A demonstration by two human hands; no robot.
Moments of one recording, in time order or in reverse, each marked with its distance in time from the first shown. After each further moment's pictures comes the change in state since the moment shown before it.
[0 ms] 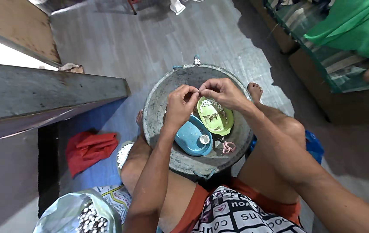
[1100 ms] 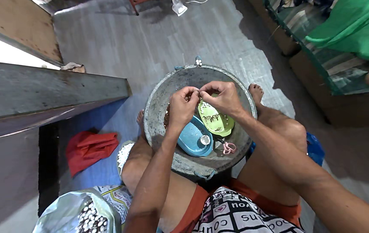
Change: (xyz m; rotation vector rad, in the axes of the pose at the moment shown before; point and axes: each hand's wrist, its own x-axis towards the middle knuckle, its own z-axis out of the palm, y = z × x) left_hand -0.005 0.003 0.009 -0.125 0.075 -0.196; right_hand -0.004 0.001 0.028 -0.126 0.305 -0.179
